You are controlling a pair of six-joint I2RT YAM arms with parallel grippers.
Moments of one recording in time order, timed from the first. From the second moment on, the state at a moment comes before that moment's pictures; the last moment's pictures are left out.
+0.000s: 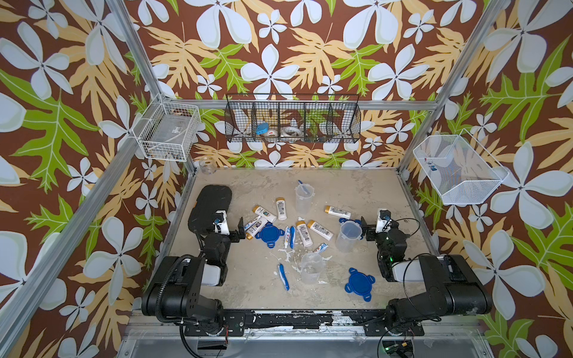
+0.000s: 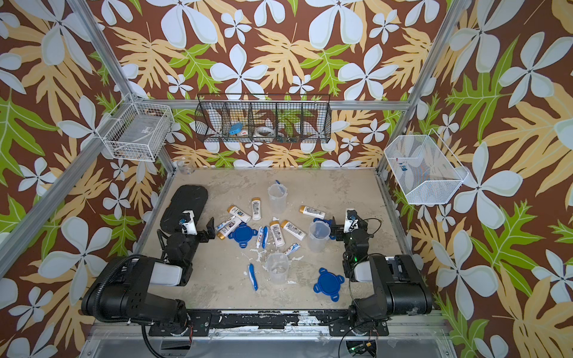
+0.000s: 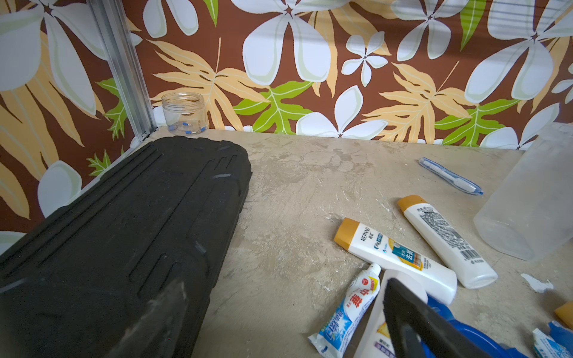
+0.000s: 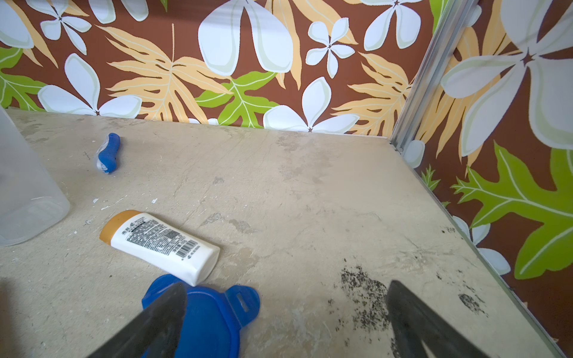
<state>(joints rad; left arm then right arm) -0.03 1.46 0.16 1.15 -0.03 -0.09 0.00 1.47 0.21 1.08 0.05 -0.08</state>
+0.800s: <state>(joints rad) -0.06 1.11 0.43 0.59 -0.23 -0.28 0.00 1.27 0.63 0.49 0.28 0.03</state>
